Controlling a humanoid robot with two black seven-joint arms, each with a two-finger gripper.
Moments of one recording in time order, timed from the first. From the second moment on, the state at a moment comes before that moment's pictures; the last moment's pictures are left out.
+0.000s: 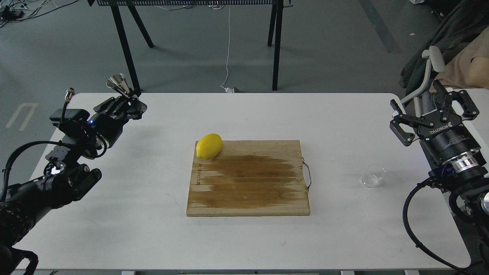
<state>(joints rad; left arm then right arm) -0.76 0.33 -0.56 -0.53 1.62 0.49 -0.49 0.16 -0.45 1.40 1.18 0.33 0.49 -0.17</state>
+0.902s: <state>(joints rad) -0.68 -0.04 -0.26 -0.63 1.92 0.49 -0.49 0.21 -0.45 1.38 1.13 0.32 0.49 -0.17</state>
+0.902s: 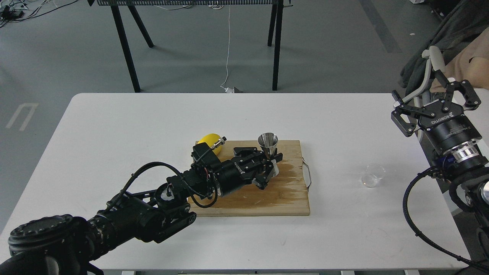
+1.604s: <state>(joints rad) -0.63 -0.04 -0.26 -0.57 1.94 0.49 -0.49 0.21 -0.45 1.38 1.13 0.32 0.49 -0.17</state>
